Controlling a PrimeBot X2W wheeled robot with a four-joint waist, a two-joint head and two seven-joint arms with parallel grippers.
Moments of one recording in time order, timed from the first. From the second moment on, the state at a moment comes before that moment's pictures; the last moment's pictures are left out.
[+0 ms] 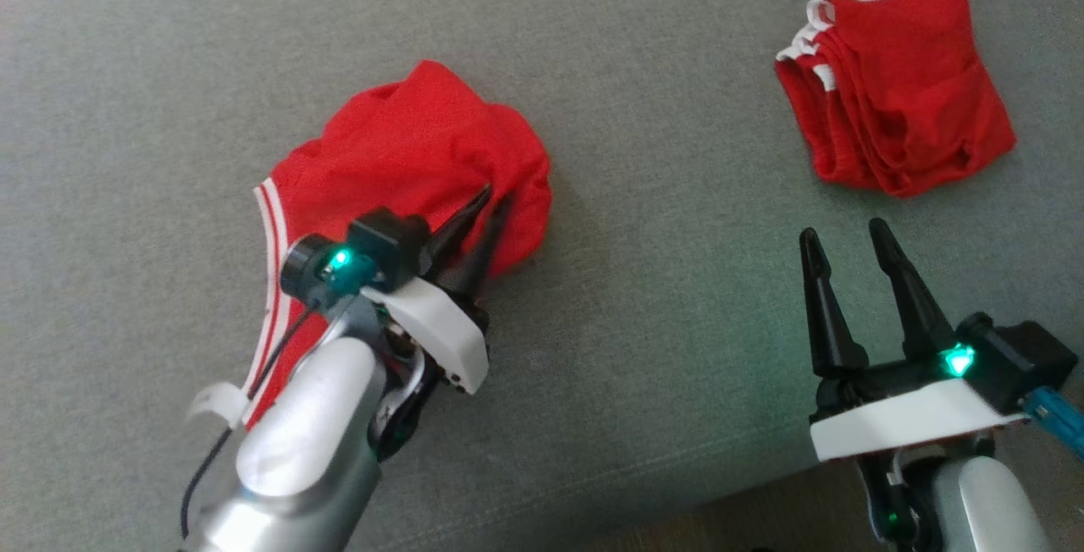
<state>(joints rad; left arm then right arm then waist) -0.46 0.12 -0.57 0.40 -0.33 -0.10 -0.14 0.01 -0.05 0.09 -0.08 0.24 0.13 -0.05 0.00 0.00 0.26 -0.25</state>
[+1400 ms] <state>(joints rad) -0.01 0.21 -0.18 0.13 -0.28 0.02 -0.26 0.08 -0.05 0.03 -0.02 0.19 0.13 0.01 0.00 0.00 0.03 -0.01</state>
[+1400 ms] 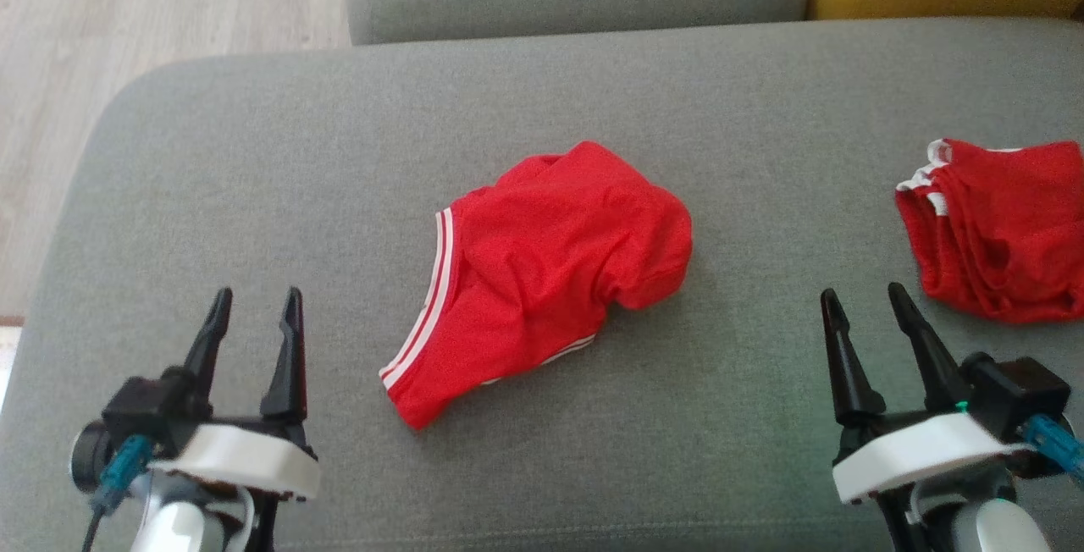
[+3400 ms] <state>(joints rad) -0.12 0.20 -0.33 0.36 -0.45 -0.10 0.16 0.06 -0.04 0.05 -0.01 0.21 0.13 -0.01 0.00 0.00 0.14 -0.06</state>
